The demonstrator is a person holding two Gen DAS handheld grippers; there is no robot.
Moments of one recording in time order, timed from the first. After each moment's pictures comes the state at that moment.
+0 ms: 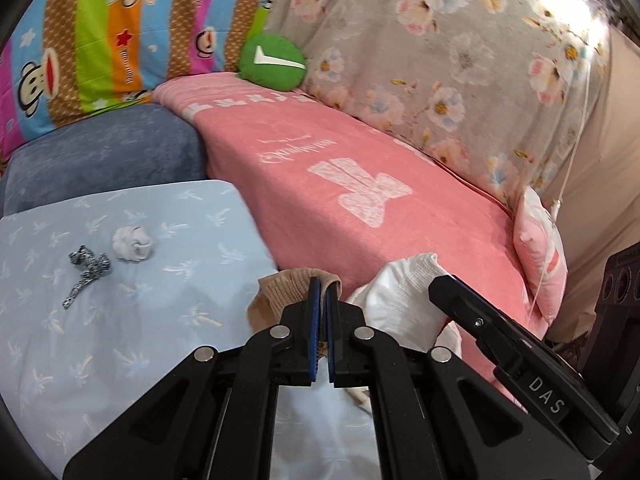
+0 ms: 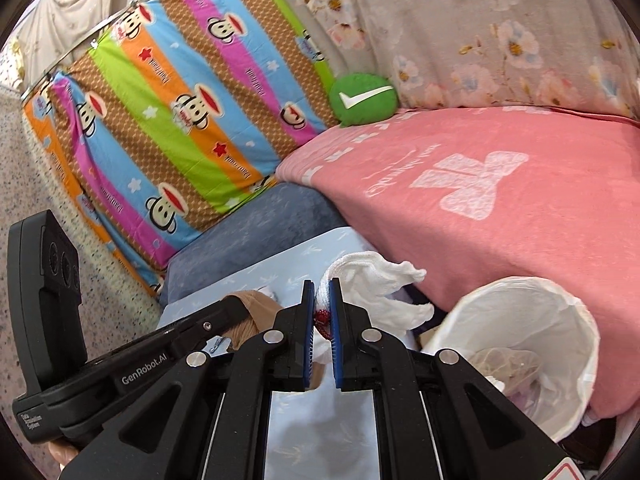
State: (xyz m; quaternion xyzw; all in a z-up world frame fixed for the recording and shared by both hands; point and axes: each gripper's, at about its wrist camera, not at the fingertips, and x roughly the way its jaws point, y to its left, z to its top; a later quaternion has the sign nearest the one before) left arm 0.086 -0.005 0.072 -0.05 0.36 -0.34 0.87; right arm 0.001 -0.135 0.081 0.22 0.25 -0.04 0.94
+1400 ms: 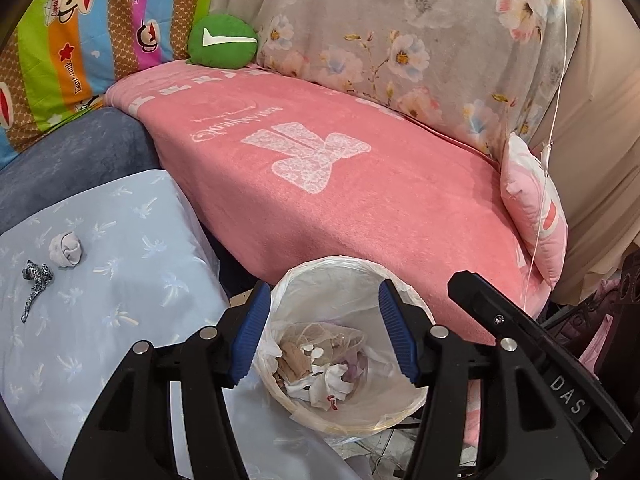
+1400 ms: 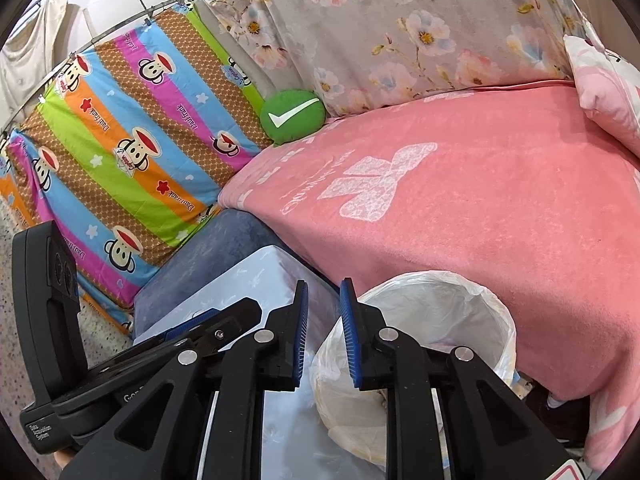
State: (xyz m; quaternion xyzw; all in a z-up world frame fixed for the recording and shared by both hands) left arm 0.056 -0.109 0.056 0.02 0.39 -0.36 0.85; right arm -0.044 -0.232 0.053 0.28 0.24 -0.11 0.92
